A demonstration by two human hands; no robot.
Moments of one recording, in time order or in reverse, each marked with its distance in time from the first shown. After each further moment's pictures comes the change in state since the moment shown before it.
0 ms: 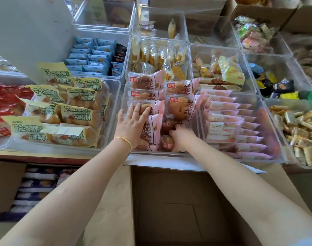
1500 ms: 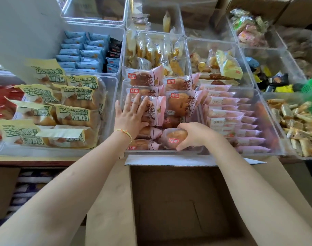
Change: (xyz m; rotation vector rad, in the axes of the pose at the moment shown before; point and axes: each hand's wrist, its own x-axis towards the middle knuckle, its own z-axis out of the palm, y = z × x) left_hand 0.028 -0.018 0.014 -0.063 0.118 0.023; right_hand -0.053 0.015 -0.046 0.443 -0.119 0.096
